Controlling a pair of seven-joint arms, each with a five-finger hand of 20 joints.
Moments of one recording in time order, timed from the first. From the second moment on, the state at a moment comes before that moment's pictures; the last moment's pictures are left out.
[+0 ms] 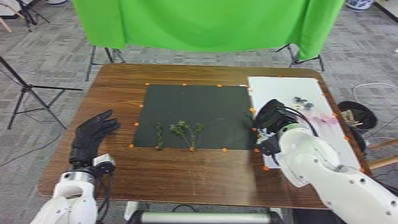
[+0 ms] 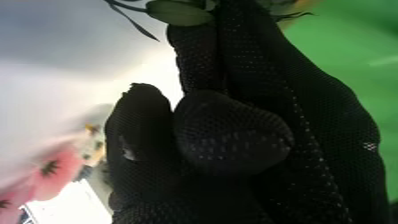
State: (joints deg) left arm 115.1 -61.3 -90.2 -104.8 52.1 12.5 15.5; right arm -76.9 -43.6 50.7 -108.8 -96.7 16.4 42.2
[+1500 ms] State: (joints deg) left arm 115.5 -60.7 -90.3 -105.4 52.1 12.6 15.0; right arm -66.7 -54.8 35.0 -102.6 -90.2 31.9 43.8
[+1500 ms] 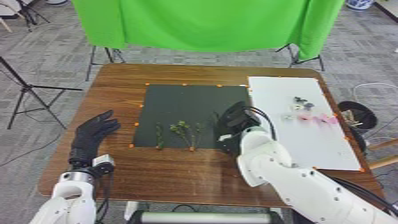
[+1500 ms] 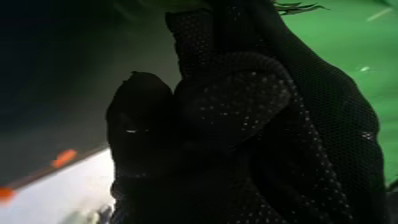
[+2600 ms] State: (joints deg) left arm 115.6 -60.7 -90.3 -105.6 52.1 12.5 15.0; right arm -67.7 -53.9 34.0 -101.5 -103.2 27.9 43.8
